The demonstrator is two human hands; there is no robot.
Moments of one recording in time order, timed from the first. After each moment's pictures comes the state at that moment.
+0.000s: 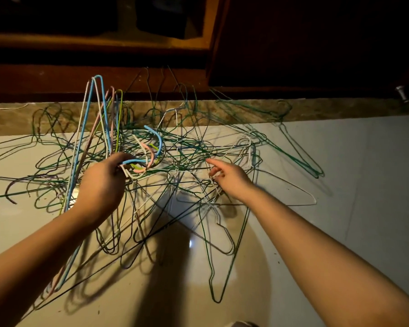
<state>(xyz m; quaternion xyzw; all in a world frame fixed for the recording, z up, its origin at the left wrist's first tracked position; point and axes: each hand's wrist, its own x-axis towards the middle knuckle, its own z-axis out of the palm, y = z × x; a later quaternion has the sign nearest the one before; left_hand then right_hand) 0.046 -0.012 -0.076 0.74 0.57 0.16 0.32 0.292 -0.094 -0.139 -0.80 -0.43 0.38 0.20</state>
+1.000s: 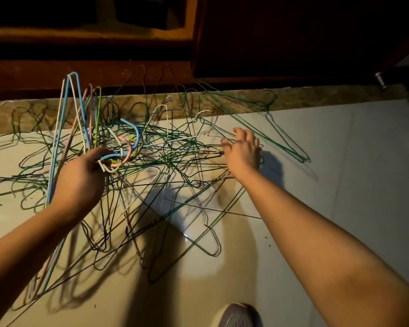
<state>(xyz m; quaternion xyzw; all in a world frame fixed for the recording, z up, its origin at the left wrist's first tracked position) 0.036 -0.015 -0.070 0.72 0.59 0.16 0.34 0.321 -0.097 -0.127 -0.92 -0.37 0.07 0.13</state>
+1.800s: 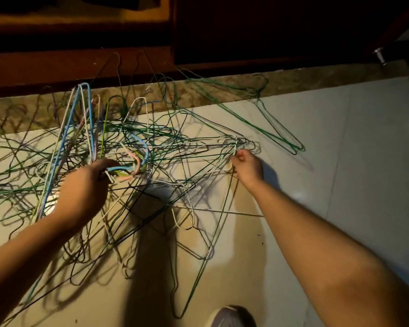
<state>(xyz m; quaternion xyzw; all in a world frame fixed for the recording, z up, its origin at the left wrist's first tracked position) 0.069 -0.019 -0.103 0.82 0.50 0.07 0.26 0.368 -0.148 -0.184 -0.89 -0.20 0.27 0.30</state>
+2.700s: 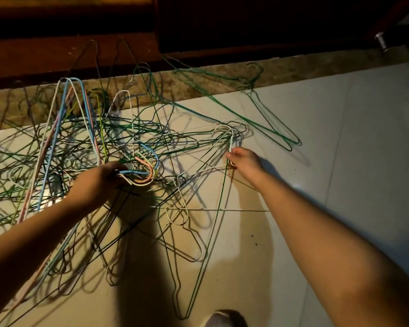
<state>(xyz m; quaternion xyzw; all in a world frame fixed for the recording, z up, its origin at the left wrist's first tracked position) 0.107 -0.006 -0.150 0.84 0.45 -0.03 0.32 0.393 -0.154 -0.187 -0.85 -0.19 0.38 0.31</state>
